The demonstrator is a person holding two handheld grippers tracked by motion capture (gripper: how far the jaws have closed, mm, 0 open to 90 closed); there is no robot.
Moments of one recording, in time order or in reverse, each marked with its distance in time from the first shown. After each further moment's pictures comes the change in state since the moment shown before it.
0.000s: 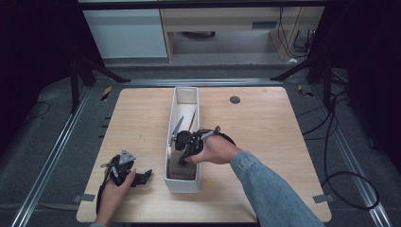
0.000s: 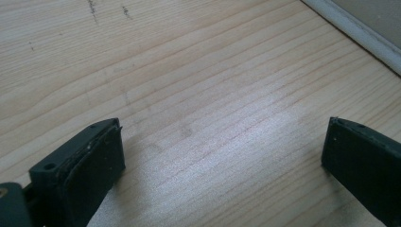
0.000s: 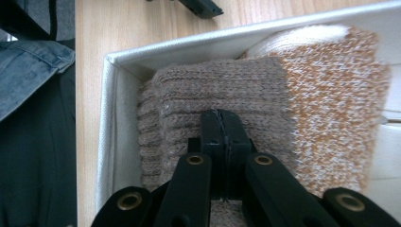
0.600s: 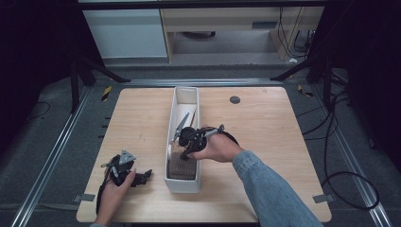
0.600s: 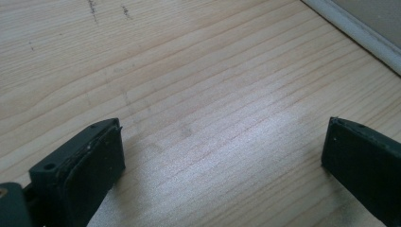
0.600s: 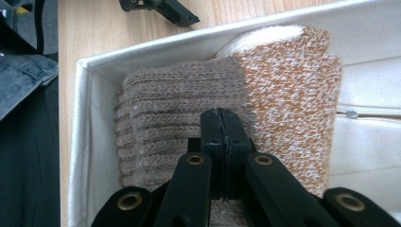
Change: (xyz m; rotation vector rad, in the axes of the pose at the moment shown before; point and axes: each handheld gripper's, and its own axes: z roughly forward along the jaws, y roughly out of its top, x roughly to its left) left arm 0.000 0.000 0.000 -0.003 -0.001 -0.006; right arm -0.011 -0.009 -0.004 -0.064 -0.036 0.034
